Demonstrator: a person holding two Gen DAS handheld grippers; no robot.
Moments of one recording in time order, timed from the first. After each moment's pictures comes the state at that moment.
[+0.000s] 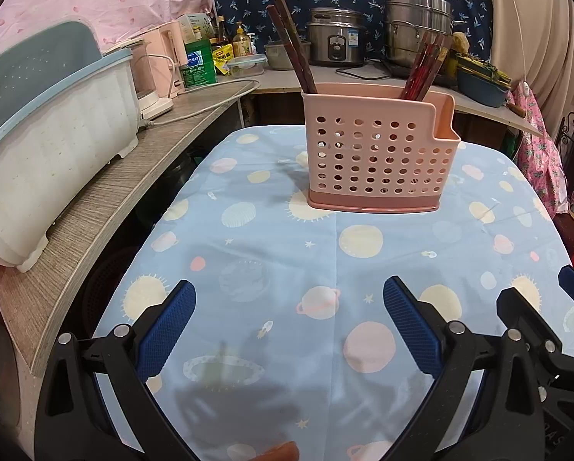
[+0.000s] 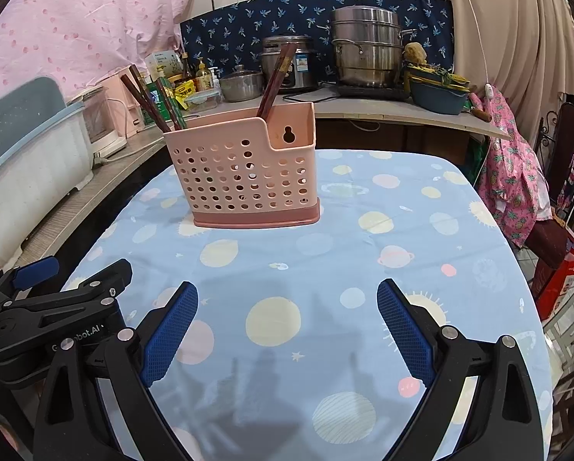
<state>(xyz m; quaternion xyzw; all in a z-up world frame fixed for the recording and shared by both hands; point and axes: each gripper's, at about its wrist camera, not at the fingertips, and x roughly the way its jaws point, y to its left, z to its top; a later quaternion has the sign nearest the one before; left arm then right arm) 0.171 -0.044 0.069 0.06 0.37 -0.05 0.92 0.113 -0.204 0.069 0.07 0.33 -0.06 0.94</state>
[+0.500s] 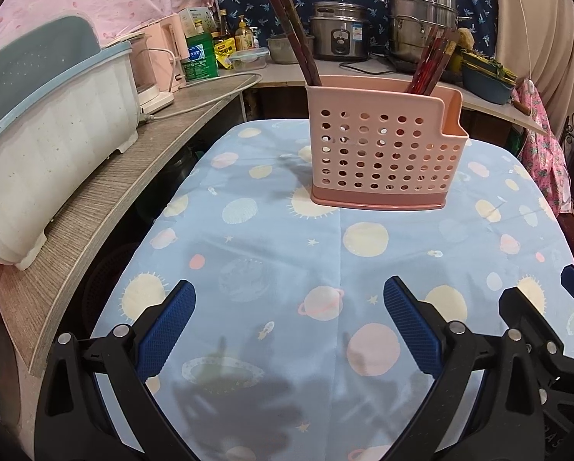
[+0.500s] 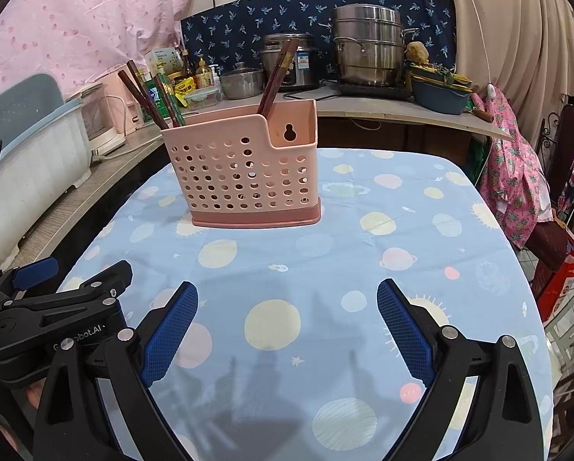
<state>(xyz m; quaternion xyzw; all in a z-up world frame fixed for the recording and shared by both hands) 0.181 -0.043 0.063 0.06 0.39 -0.04 0.92 0.118 -0.206 0.065 0.06 0.34 -0.06 0.94</state>
